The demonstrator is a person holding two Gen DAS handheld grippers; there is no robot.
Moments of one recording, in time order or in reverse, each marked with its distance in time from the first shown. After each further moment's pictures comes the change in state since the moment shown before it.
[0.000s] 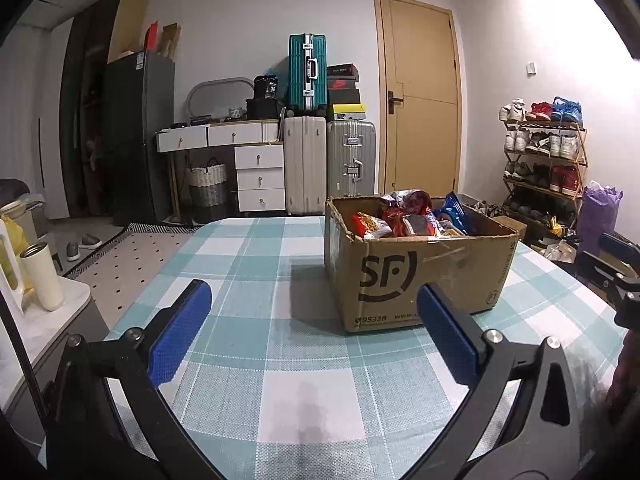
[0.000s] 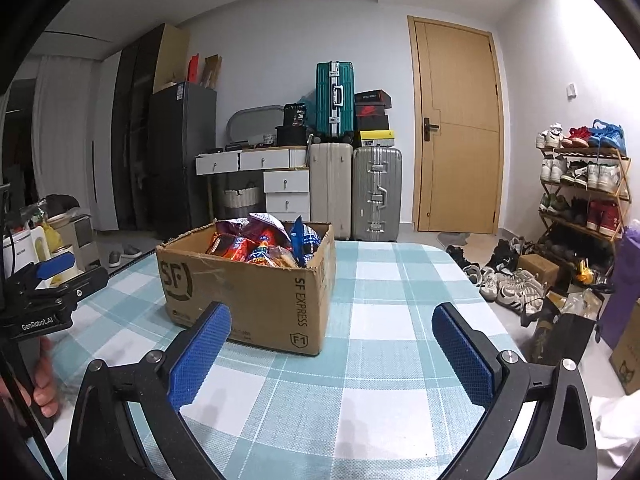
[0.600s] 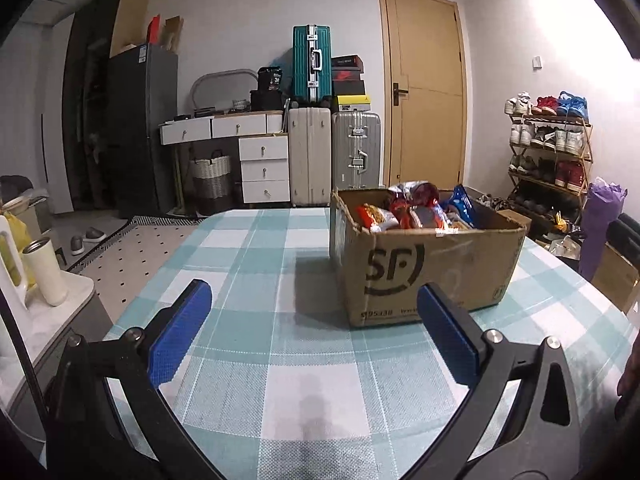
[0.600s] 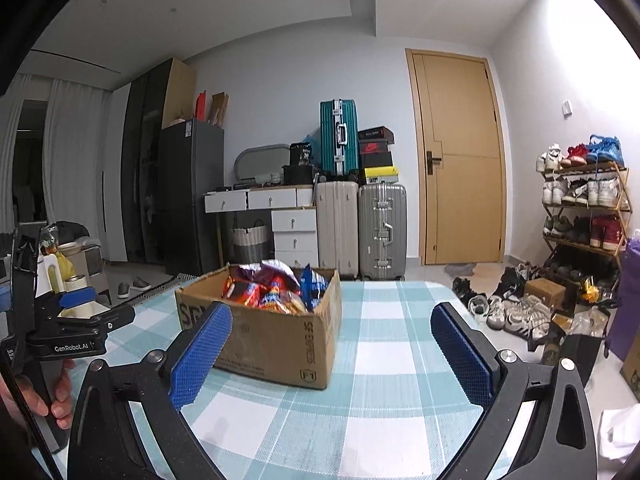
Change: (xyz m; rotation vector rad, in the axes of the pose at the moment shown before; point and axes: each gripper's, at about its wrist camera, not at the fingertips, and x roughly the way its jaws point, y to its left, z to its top) left arm 0.006 0.001 0.000 -0.003 0.045 0.016; right arm -0.044 -0.006 0.014 0.030 -0.126 0.034
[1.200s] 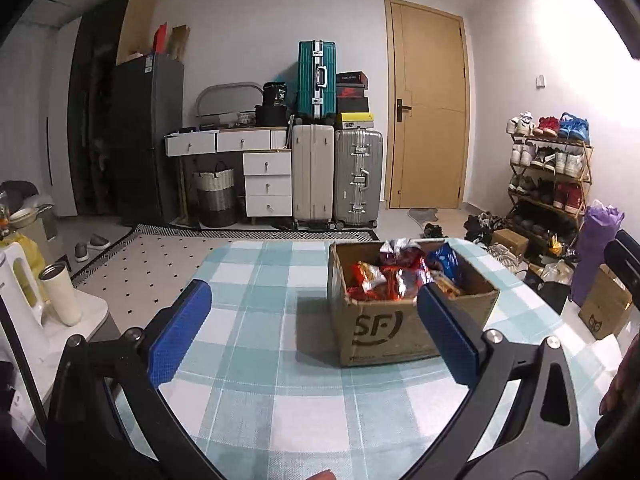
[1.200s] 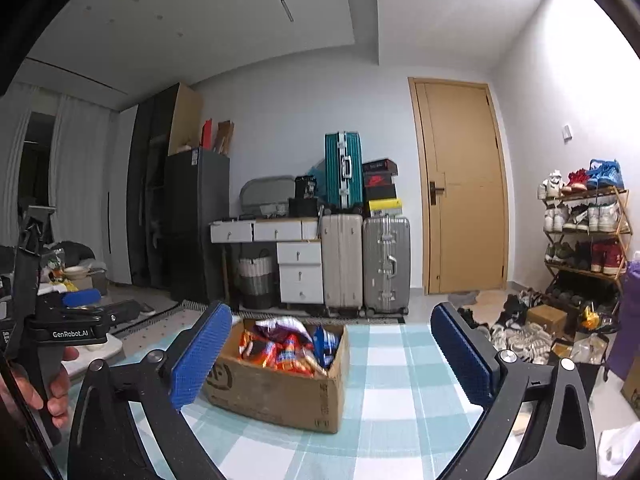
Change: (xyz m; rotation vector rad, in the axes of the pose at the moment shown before) left arm -0.065 0.000 0.072 -0.019 -0.040 0.014; right arm -0.047 0.012 0.064 0.002 -0.096 0.020
